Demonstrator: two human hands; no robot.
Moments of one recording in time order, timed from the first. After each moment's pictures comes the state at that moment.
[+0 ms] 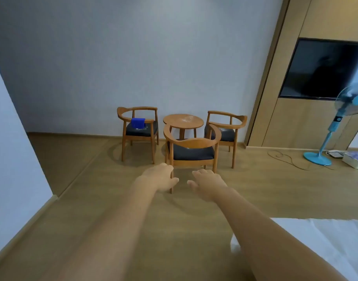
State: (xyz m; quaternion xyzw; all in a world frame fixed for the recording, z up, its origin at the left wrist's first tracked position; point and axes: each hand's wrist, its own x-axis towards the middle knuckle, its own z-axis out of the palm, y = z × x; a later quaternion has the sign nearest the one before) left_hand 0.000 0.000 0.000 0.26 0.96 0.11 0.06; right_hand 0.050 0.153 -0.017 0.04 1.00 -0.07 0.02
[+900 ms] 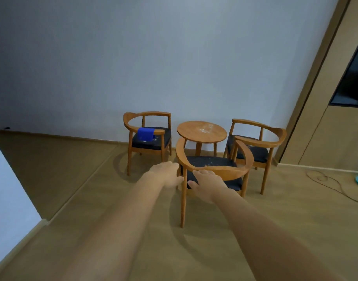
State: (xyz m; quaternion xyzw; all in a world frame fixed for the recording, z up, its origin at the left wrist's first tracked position) left_hand -0.411 0.102 0.002 0.21 0.97 0.10 0.08; right_hand -0.368 0.239 -0.020 0.01 0.99 -0.12 0.03
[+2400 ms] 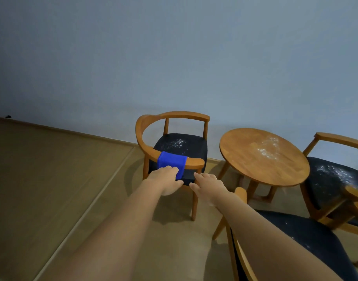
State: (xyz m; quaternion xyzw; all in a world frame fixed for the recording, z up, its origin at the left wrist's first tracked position) left_hand -1.184 0.038 -0.100 0.13 0.98 0.13 0.13; right_hand -1.163 0.187 -0.119 -0.03 0.98 -0.13 0.13
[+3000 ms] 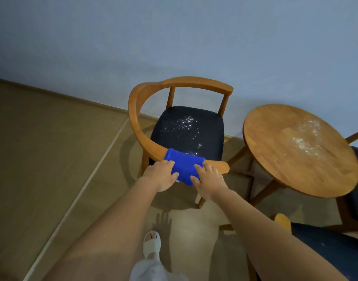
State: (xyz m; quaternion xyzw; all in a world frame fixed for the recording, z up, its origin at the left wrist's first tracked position) left_hand -1.456 -0.006 -0.221 0.10 0.96 0.13 0.20; right_hand -1.431 0.154 -0.235 -0.01 0.97 -0.12 0.20
